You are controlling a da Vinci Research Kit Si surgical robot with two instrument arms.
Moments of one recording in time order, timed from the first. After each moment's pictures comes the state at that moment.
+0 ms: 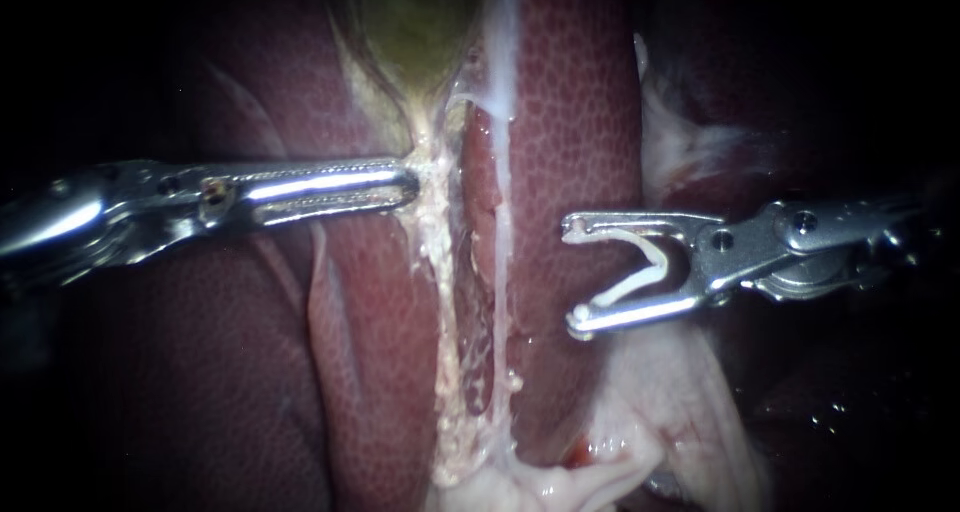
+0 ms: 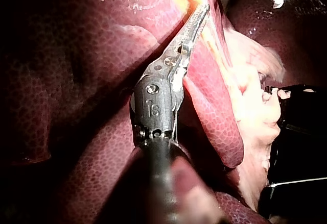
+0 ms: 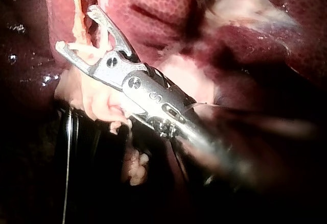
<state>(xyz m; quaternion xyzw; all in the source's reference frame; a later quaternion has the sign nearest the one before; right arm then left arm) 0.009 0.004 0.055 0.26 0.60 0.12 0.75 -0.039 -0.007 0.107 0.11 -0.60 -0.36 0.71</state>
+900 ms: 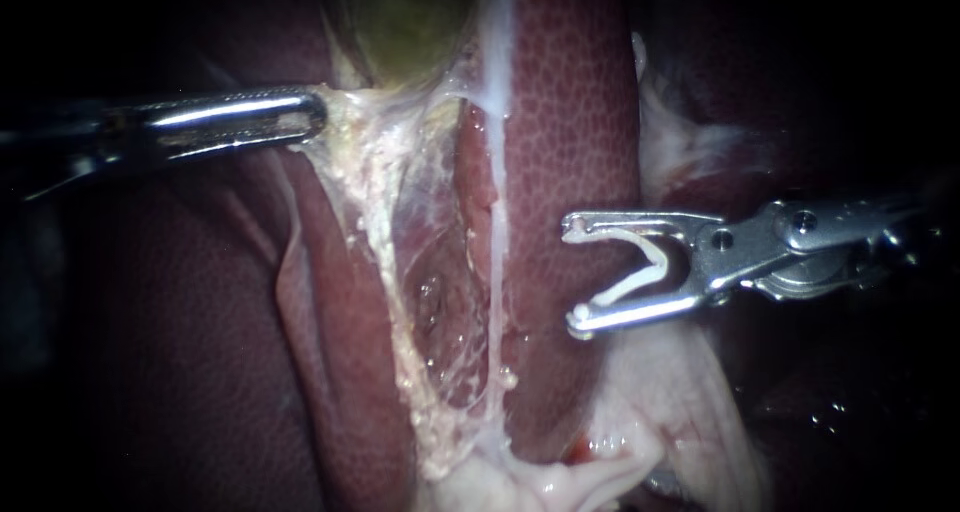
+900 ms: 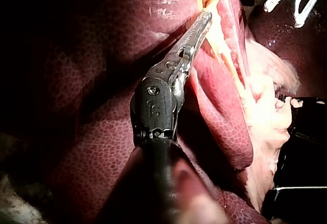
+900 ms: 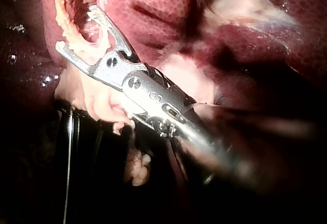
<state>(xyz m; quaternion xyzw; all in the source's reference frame) 0.009 0.004 0.055 0.26 0.60 0.12 0.75 -0.032 -0.002 0.102 0.10 -0.59 -0.38 0.70</state>
